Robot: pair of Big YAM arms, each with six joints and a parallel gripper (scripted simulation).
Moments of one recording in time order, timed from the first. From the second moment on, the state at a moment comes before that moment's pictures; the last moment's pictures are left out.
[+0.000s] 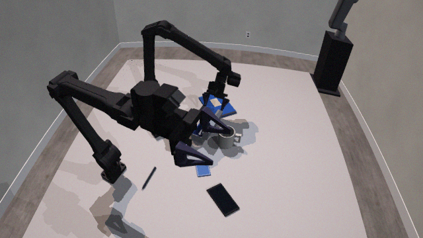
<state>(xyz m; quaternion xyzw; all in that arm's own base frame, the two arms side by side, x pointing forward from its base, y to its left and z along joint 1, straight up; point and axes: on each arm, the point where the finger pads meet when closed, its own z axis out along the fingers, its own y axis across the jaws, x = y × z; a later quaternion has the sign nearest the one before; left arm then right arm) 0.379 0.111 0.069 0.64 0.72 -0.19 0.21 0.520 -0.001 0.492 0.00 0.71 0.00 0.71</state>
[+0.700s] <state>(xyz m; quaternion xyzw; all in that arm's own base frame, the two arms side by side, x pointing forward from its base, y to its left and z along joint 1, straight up) 0.380 0.097 0.048 0.64 0.71 -0.19 0.21 0.520 -0.001 0.492 0.00 0.71 0.00 0.71</state>
